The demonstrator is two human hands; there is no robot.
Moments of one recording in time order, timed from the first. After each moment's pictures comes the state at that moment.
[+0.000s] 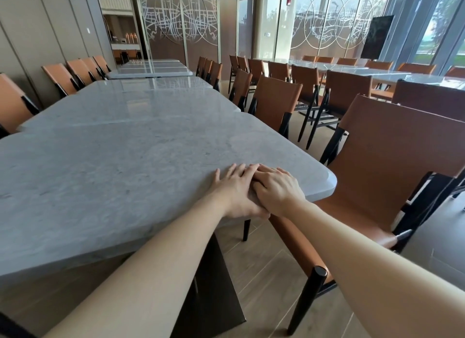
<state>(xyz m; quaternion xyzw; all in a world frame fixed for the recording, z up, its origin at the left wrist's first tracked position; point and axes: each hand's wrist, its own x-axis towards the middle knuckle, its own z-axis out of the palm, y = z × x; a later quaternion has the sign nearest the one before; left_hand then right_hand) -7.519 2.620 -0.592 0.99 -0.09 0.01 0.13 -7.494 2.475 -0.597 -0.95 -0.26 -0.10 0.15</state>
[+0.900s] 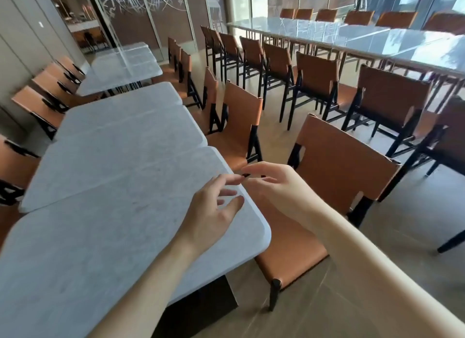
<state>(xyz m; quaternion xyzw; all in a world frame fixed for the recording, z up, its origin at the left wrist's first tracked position) -7.538 2.504 -0.286 0.88 -0.07 0.05 0.46 -7.496 2.327 -0.273 -0.81 -0.13 0.09 0.56</state>
